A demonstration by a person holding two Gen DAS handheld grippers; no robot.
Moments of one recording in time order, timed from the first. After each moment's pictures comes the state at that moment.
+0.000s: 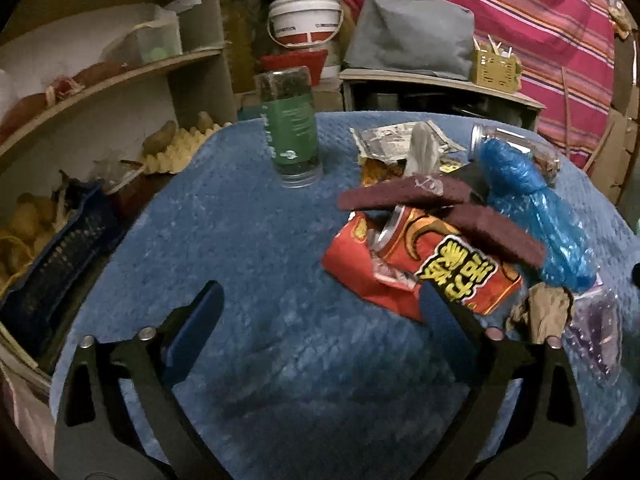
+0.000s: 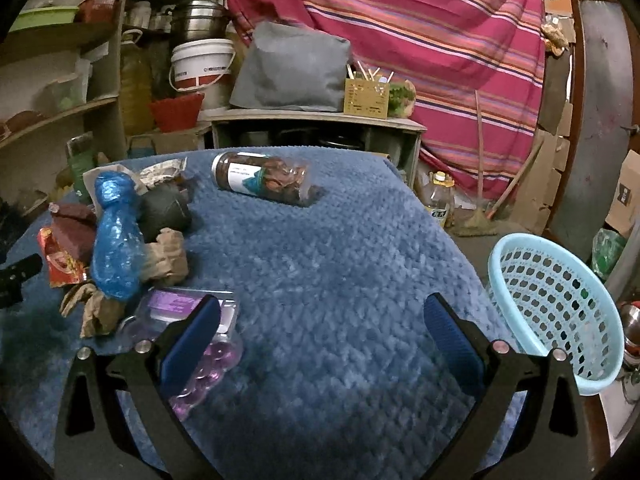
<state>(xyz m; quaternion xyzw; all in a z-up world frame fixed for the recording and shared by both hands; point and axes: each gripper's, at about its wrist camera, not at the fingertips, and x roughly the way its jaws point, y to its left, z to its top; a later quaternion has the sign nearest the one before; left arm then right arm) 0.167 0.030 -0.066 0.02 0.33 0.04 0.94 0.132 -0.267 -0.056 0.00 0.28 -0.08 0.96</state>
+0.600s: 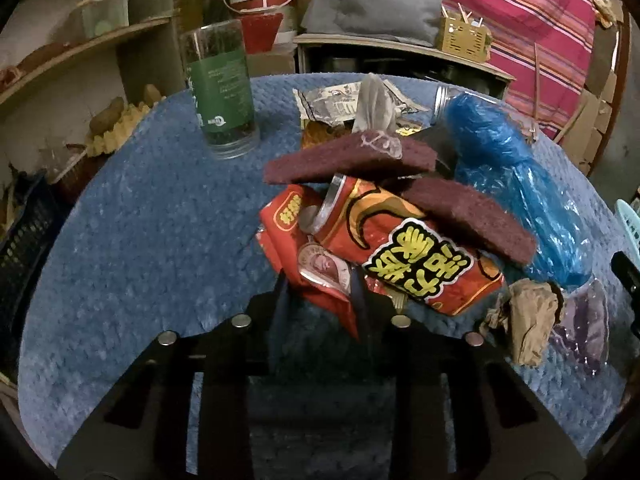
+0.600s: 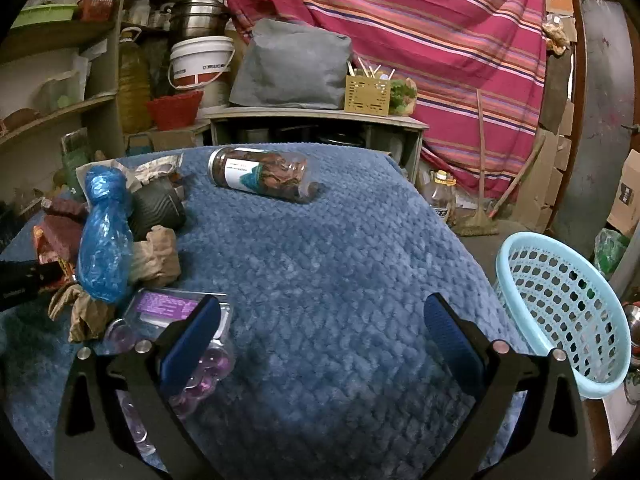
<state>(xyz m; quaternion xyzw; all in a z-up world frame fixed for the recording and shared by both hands) 0.196 0.006 -0.090 0.01 0.39 -0.03 0.92 0.139 -0.266 -0.062 0.00 0.28 -0.08 0.96</state>
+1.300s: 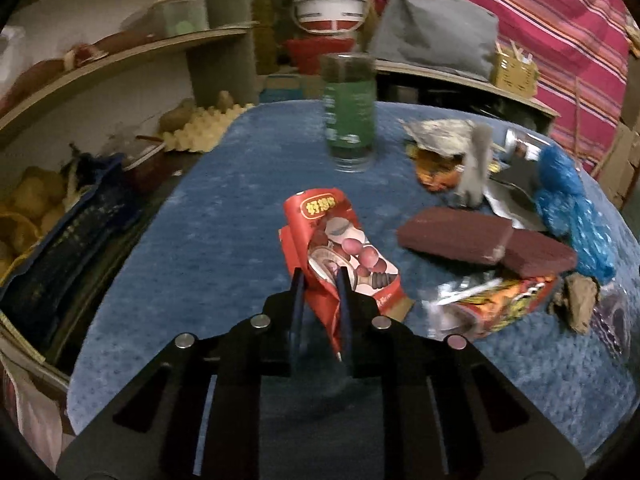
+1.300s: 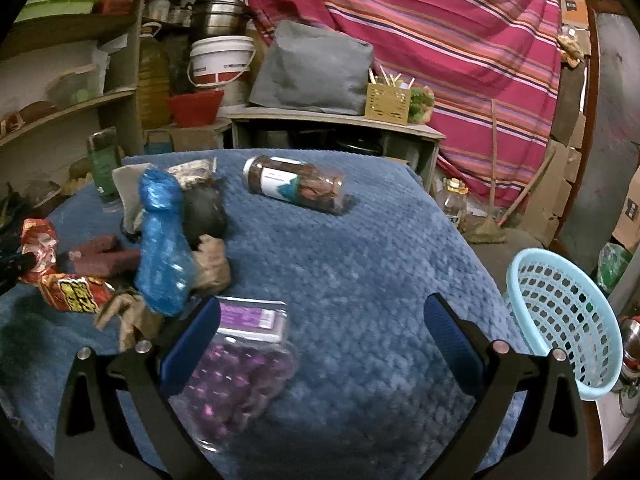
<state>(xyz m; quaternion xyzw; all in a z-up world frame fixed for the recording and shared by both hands) 0.159 0.097 -0.069 -0.01 0.35 0.06 0.93 0.132 -0.226 -0.036 -0.02 0.28 -0.06 0.96</state>
